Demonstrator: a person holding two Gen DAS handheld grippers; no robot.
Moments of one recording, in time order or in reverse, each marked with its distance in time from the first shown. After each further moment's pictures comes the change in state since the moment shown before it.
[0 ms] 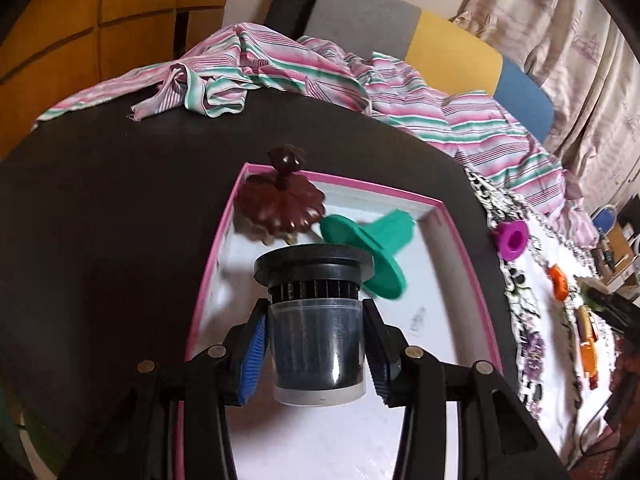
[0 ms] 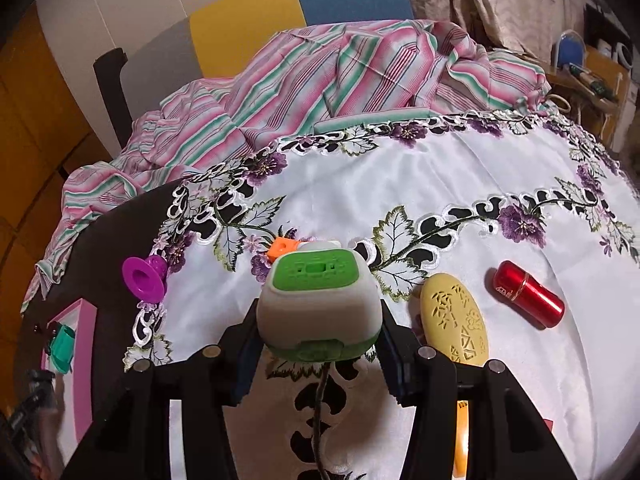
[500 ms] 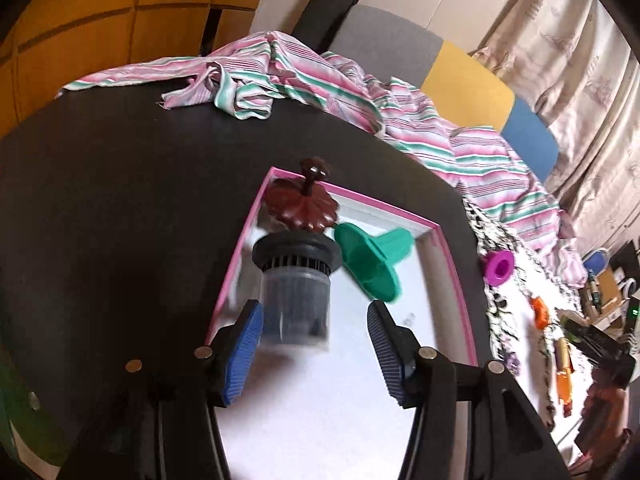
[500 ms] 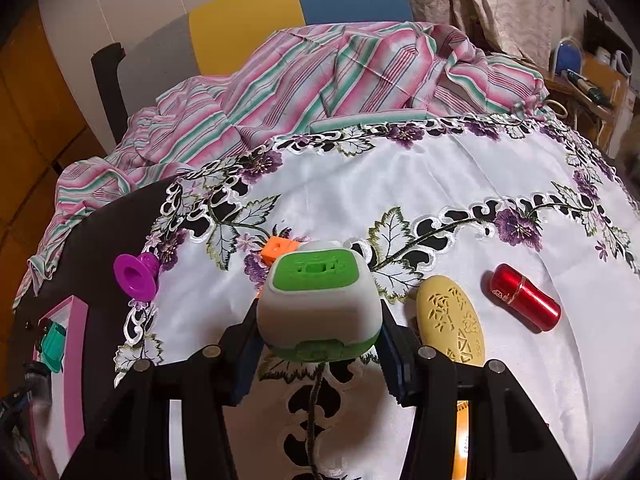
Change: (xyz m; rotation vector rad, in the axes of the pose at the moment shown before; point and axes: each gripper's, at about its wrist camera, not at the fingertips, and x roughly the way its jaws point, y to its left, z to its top) left arm -0.031 0.015 -0.015 -0.134 -0.053 -0.058; right arm 0.002 0.004 -0.001 -0.022 -0.005 -0.018
